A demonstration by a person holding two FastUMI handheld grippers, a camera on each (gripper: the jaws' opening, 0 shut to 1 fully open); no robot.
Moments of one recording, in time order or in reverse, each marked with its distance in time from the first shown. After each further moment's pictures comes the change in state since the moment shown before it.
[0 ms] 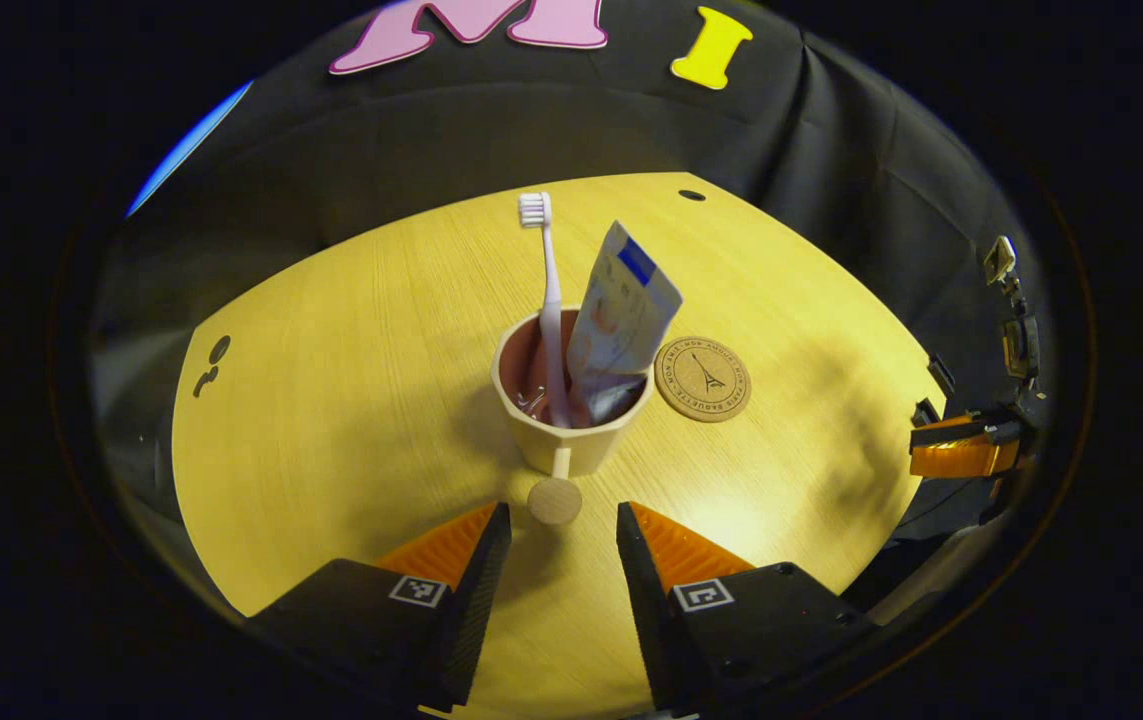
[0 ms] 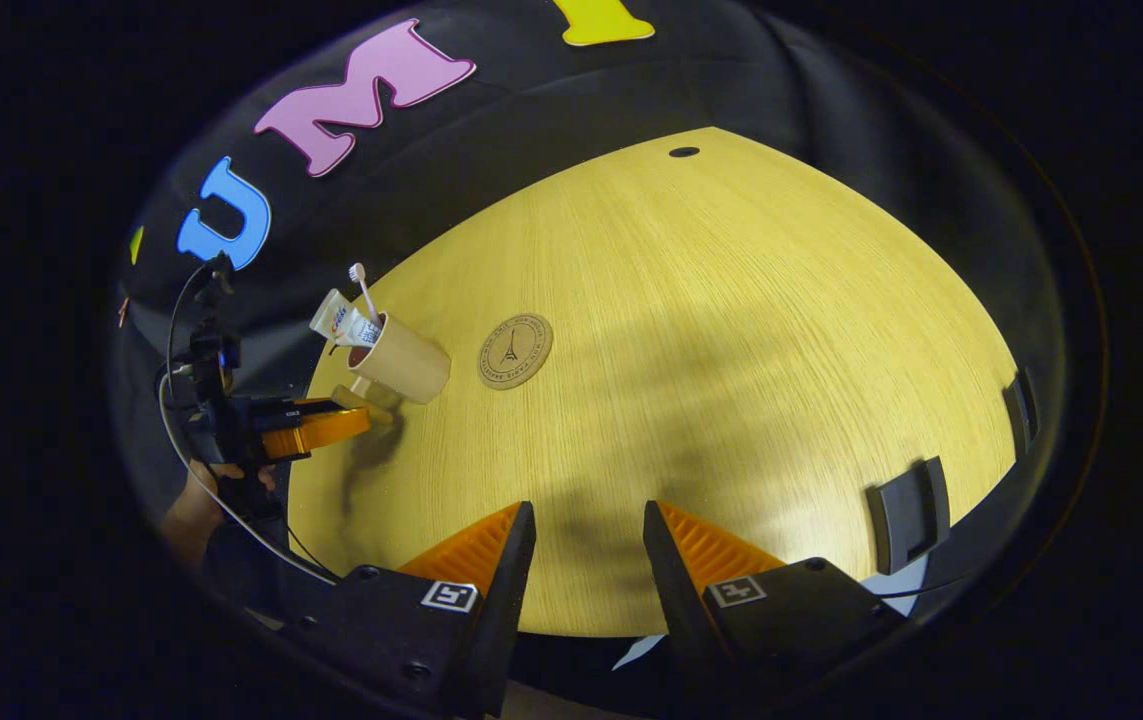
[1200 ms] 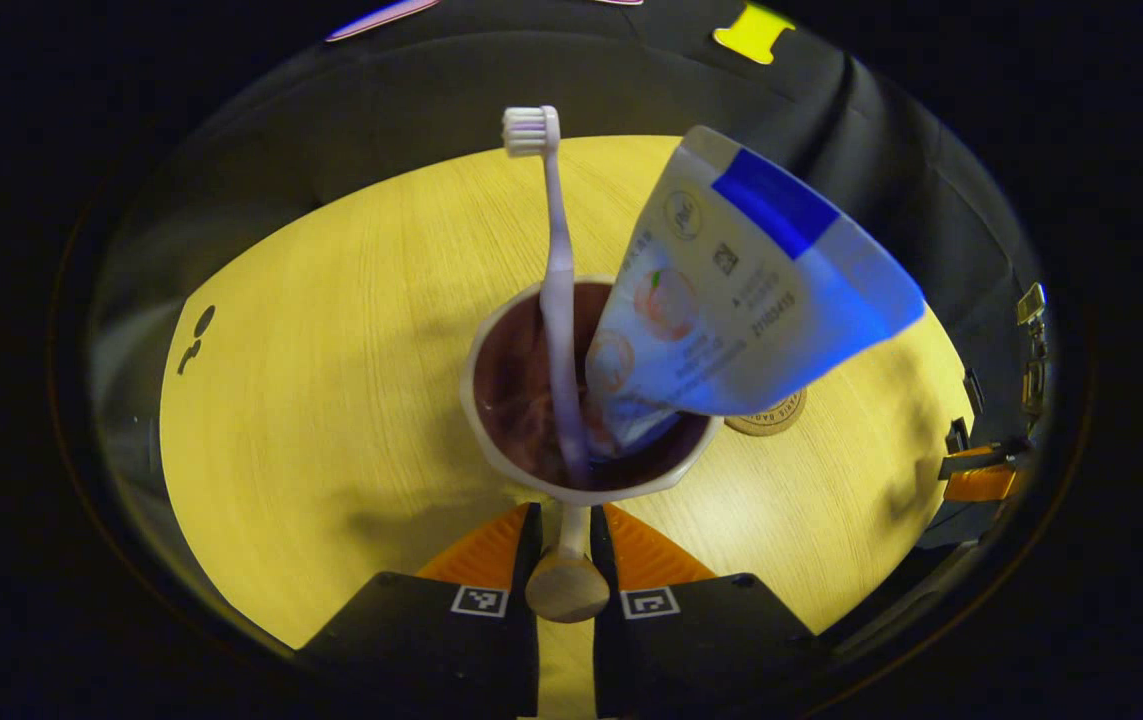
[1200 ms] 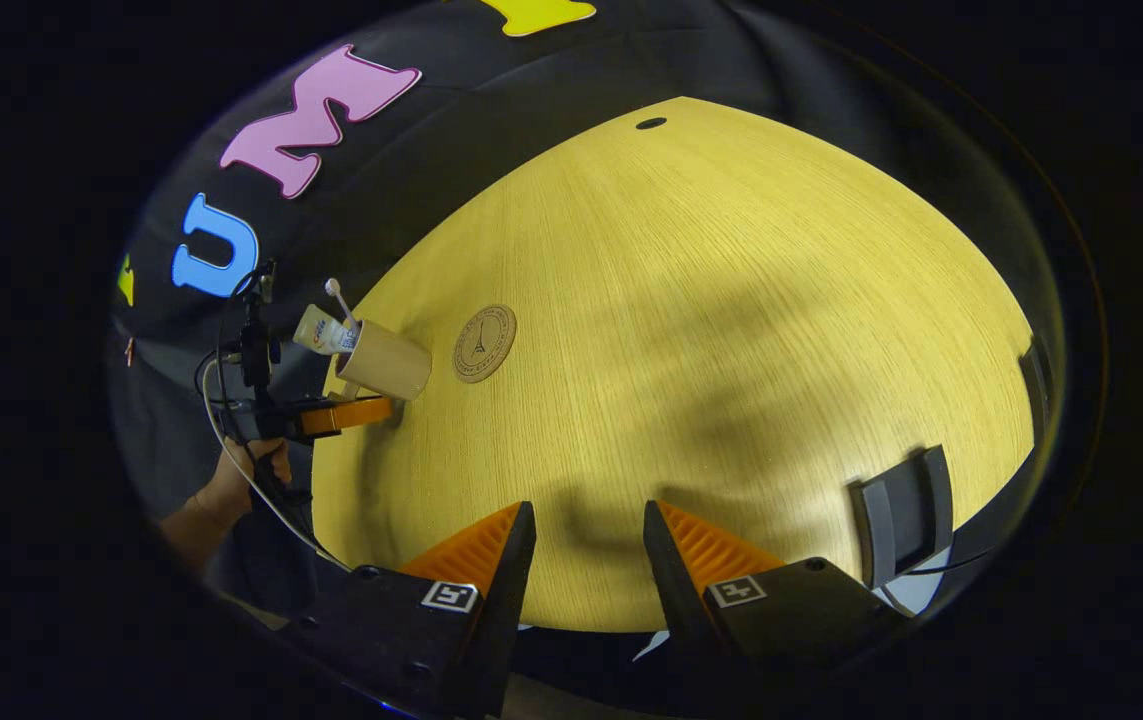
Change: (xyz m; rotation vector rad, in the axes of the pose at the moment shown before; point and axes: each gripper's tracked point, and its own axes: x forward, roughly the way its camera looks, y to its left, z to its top) left arm 0.044 0.009 0.005 -0.091 0.067 0.055; right arm 0.006 -0.034 -0.004 0.060 0.070 0.071
